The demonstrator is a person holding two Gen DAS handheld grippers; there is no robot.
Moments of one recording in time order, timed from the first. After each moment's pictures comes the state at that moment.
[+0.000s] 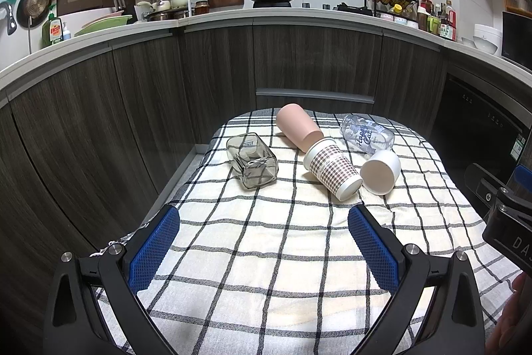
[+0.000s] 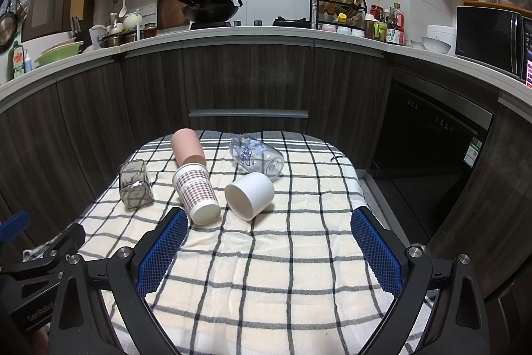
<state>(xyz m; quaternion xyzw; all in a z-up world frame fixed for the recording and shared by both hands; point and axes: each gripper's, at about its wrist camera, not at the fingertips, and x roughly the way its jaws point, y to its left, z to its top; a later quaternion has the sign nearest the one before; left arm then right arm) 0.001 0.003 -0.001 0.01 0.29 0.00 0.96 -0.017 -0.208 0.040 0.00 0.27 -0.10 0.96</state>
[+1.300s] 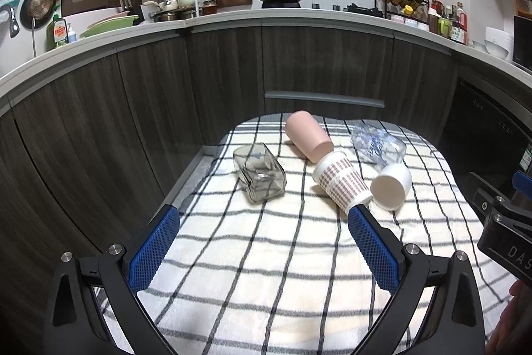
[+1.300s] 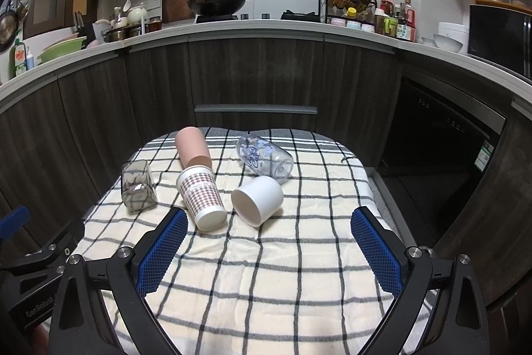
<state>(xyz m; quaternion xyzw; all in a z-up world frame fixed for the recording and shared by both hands) 0.027 0.002 0.009 0.01 0.29 0.03 0.96 0.016 -0.209 0.043 0.00 0.29 -0.08 0.95</state>
